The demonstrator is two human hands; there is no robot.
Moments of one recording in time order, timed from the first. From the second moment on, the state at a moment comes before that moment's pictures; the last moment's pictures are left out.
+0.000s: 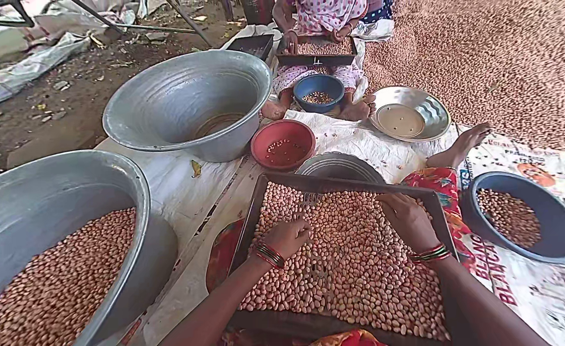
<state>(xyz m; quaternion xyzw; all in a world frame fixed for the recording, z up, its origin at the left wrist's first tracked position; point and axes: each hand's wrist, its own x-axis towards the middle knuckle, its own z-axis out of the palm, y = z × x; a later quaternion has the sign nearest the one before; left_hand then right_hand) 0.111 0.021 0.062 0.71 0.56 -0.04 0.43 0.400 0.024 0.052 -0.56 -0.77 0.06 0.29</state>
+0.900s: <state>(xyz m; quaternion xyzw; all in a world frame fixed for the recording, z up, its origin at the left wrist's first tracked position) 0.157 0.042 0.040 0.62 0.58 0.12 0.51 0.338 0.062 0.054 -0.60 -0.79 0.07 -0.06</state>
